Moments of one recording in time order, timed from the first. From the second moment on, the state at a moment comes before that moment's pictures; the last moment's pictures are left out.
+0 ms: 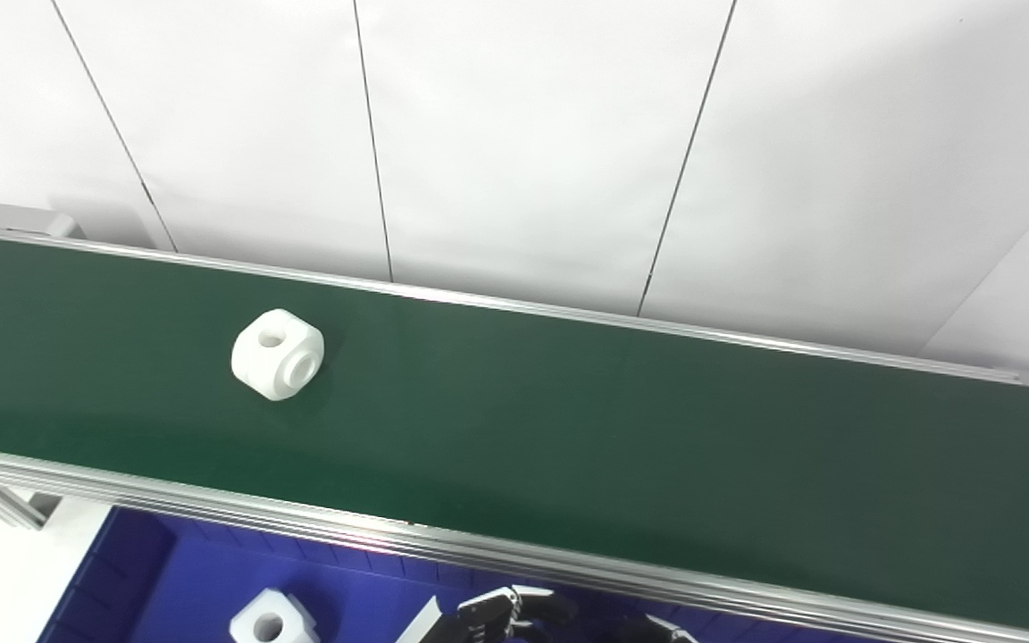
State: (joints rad) left arm 0.54 0.14 -0.42 -0.15 0.04 -0.45 -0.11; right arm 0.26 -0.21 0.38 0.29 -0.05 -0.42 0.10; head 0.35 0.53
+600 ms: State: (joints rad) left arm 0.44 0.08 -0.29 -0.42 0.12 -0.37 -0.10; right arm 0.26 -0.20 0.37 0.29 -0.04 -0.42 0.11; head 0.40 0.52
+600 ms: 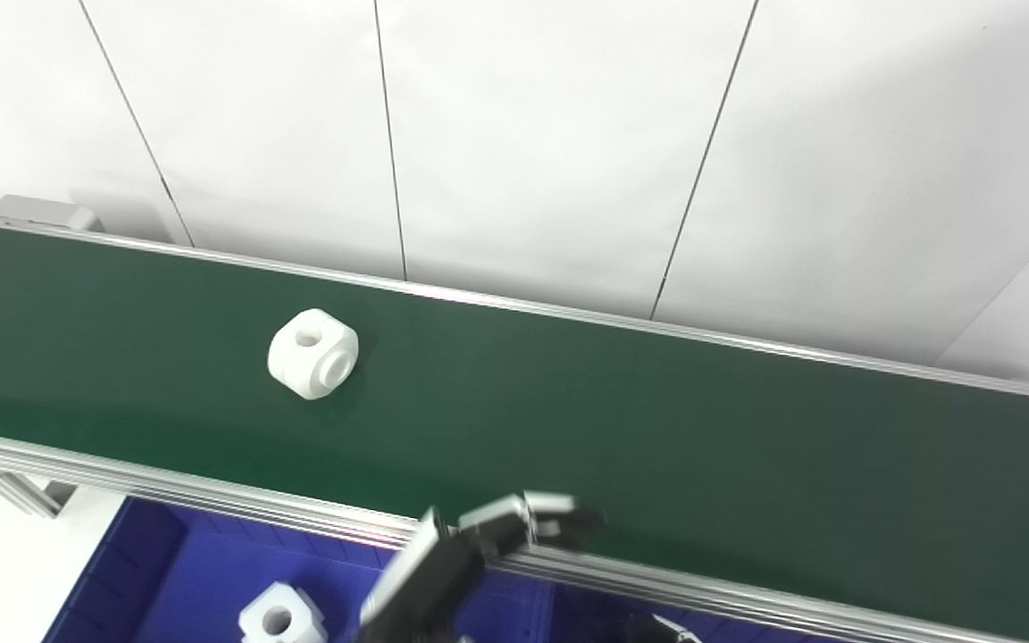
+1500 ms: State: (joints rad) left arm 0.08 0.06 0.08 -0.19 0.79 -0.33 0.28; right arm 0.24 -0.18 0.31 0.32 -0.02 -0.42 0.17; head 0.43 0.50
